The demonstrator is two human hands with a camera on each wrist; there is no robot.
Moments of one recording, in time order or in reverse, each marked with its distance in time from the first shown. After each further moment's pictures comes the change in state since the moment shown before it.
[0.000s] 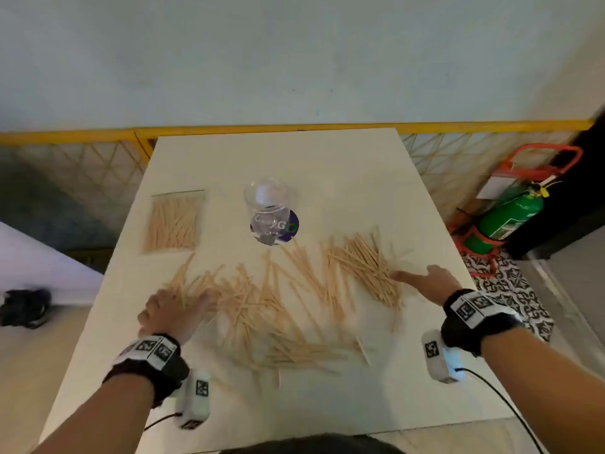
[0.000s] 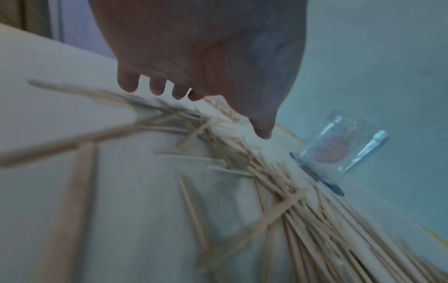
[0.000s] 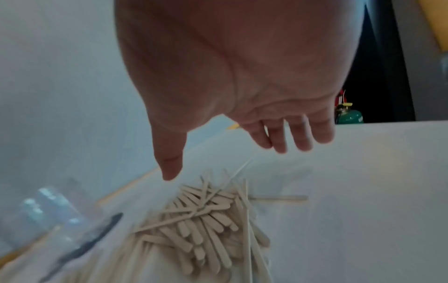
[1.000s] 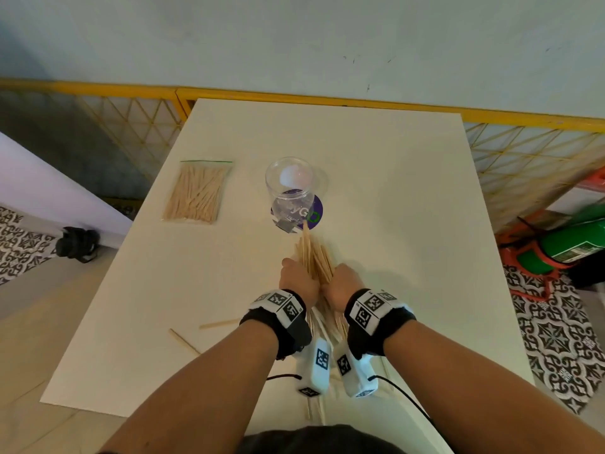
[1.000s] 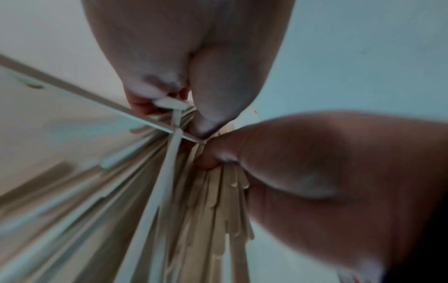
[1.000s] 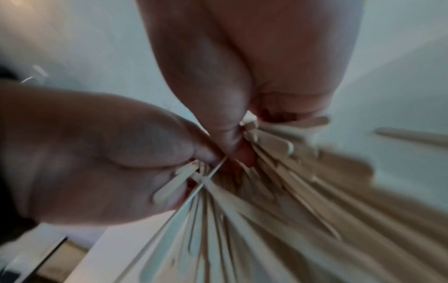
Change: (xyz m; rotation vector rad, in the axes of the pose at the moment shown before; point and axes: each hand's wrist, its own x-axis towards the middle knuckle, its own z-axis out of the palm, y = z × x) left_hand -0.061 0.168 0.085 -0.359 -0.238 0.059; right_hand -0.015 -0.128 0.095 -0.065 -0.275 -0.372
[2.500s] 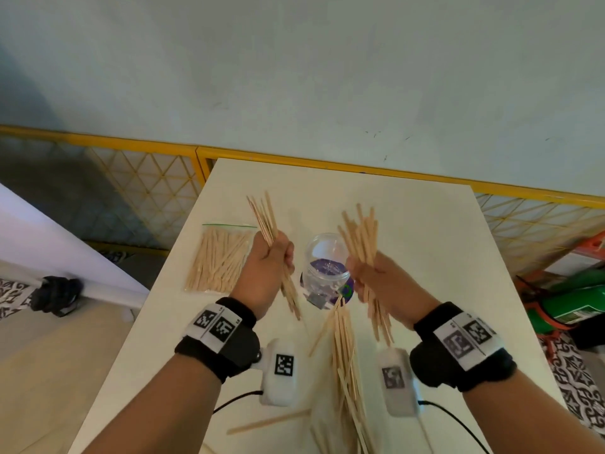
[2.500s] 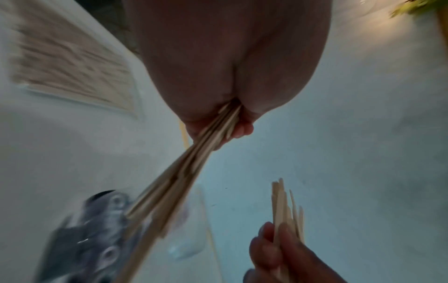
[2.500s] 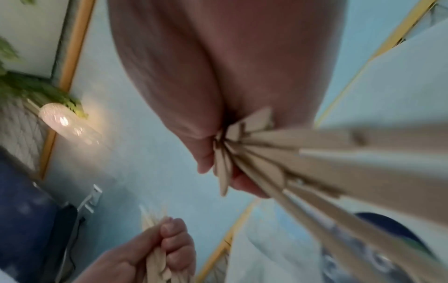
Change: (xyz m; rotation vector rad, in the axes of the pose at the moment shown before) left_hand 0.045 0.047 -0.186 -0.800 -0.085 0.554; right_hand -0.001 -0.111 -0.096 0.515 0.036 -0.513
